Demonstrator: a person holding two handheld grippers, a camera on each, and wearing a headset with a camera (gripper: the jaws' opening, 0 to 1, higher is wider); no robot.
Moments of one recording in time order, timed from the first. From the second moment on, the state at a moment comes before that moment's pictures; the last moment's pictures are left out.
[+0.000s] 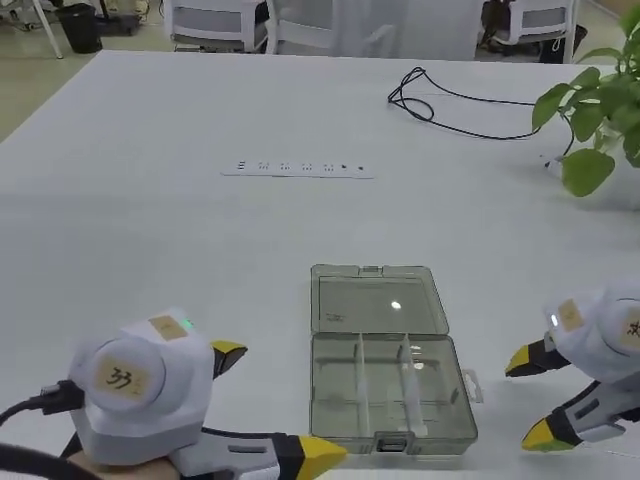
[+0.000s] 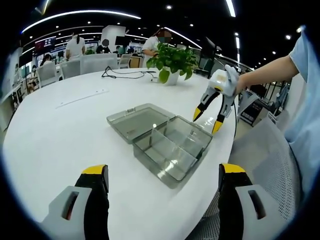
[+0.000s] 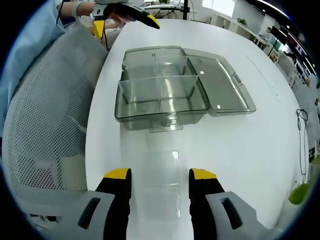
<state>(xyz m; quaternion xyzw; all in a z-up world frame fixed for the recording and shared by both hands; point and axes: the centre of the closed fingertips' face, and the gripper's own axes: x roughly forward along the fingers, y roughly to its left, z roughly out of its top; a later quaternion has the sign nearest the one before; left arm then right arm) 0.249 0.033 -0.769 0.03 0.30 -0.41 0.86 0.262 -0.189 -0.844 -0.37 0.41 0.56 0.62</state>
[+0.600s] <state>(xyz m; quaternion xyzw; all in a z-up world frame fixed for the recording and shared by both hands) 0.249 0.034 -0.768 0.03 0.30 -0.41 0.86 0.260 -0.189 -0.855 -0.41 0.41 0.57 0.58</state>
